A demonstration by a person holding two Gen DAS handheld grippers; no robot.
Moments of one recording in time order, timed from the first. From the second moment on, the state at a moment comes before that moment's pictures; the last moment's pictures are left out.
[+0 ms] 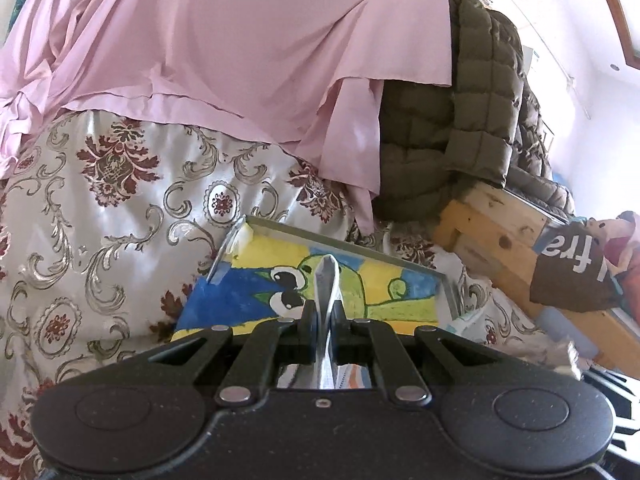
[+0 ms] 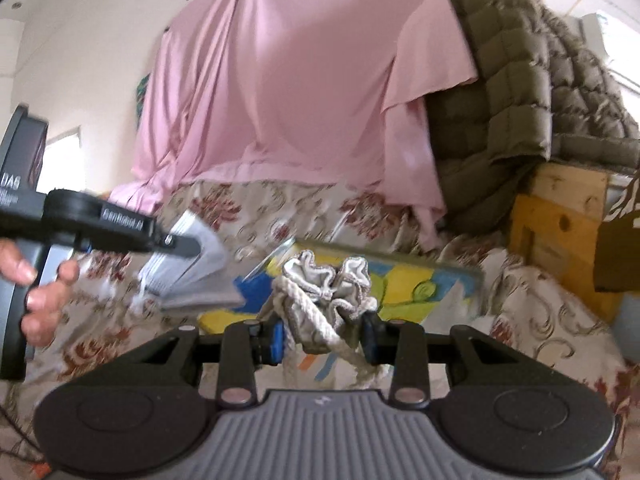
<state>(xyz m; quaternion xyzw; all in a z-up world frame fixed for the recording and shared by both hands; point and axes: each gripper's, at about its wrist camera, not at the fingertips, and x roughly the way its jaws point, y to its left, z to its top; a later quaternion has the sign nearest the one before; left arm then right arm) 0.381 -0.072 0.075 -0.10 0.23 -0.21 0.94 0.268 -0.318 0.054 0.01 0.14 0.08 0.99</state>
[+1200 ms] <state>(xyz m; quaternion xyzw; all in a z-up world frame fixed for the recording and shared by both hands) 0.516 -0.177 0.007 -0.11 0.34 -0.15 0.92 0.382 -0.394 -0.010 0.16 0.17 0.00 0.97</state>
